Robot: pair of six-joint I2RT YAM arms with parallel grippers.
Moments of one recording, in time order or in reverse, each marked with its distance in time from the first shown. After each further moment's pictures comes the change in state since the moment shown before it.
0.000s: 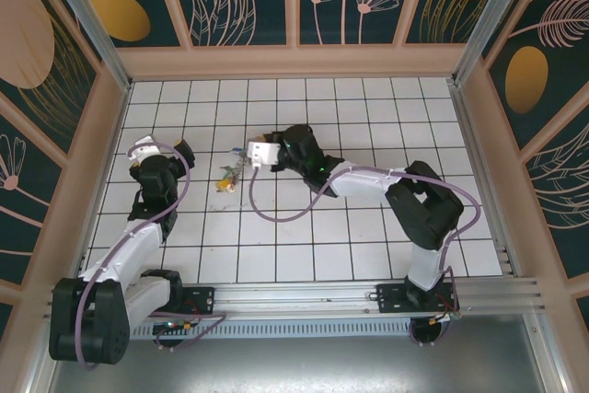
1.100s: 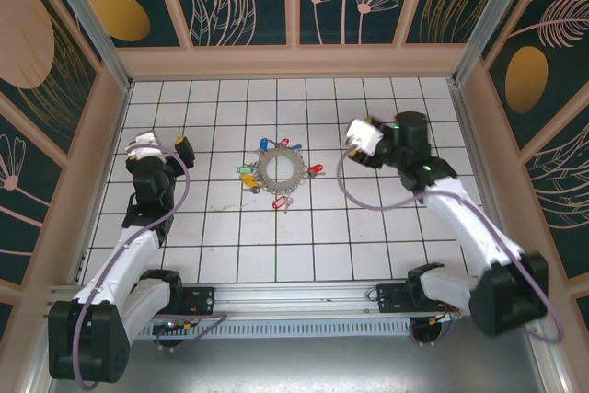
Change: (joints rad) left arm 0.001 -0.123 0.031 -0.038 0.064 0.172; right arm -0.526 -0.763 -0.212 -0.527 -0.349 0.194
